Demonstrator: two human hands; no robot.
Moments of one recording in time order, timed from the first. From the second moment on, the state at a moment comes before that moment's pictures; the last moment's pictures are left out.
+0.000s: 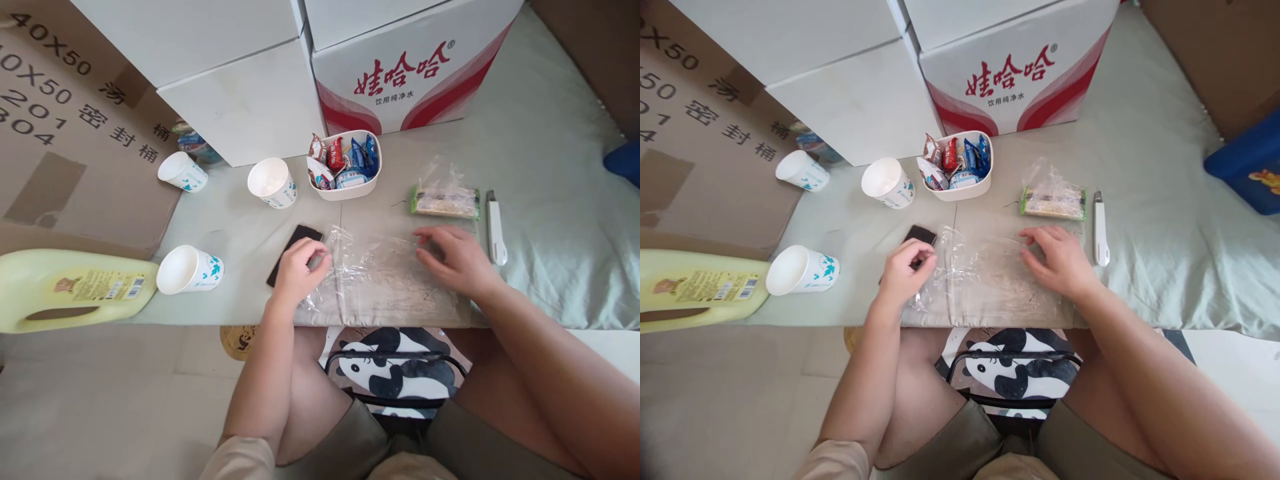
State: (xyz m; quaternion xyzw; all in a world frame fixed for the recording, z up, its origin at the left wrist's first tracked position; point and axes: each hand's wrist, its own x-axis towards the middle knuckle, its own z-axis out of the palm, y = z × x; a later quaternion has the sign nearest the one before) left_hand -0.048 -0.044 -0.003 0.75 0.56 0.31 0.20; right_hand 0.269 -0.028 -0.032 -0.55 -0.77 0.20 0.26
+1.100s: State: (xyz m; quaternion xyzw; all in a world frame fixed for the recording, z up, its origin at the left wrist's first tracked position) left_hand -0.031 -0.042 -0.014 0.80 0.55 0.09 0.22; right_hand 0.265 -0.036 -0.021 -0.56 -0.72 0.33 0.26
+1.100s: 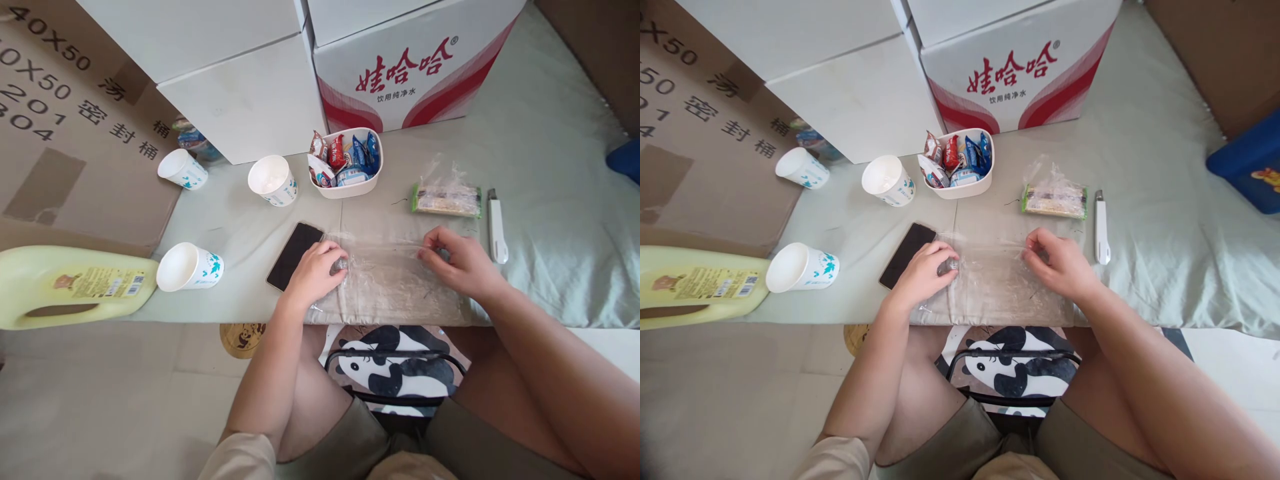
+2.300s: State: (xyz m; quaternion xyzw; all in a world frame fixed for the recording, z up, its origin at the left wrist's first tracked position) left_hand -0.029 -0.043 -0.012 0.81 0.54 0.10 0.21; right_hand 0.269 -0.034 -0.049 -0.51 -0.82 0.13 0.21
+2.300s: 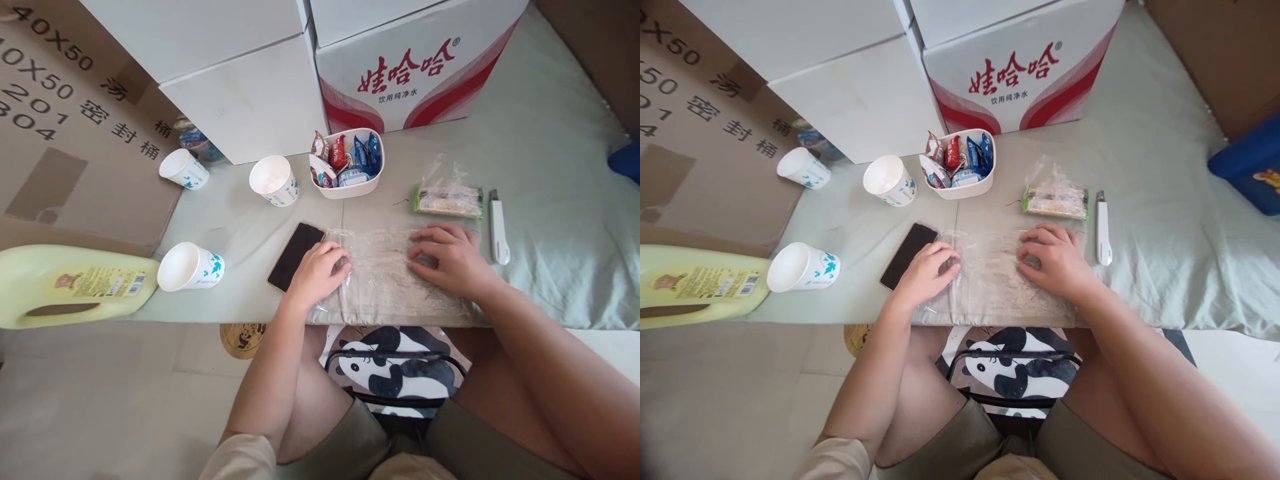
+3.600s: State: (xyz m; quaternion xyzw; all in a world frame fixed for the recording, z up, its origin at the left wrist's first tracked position) left_hand -0.023 -0.040 -0.014 0.79 0.57 0.11 0.19; right_hand 0.279 -0.032 -0.036 -0.50 -0.78 0.19 0.32
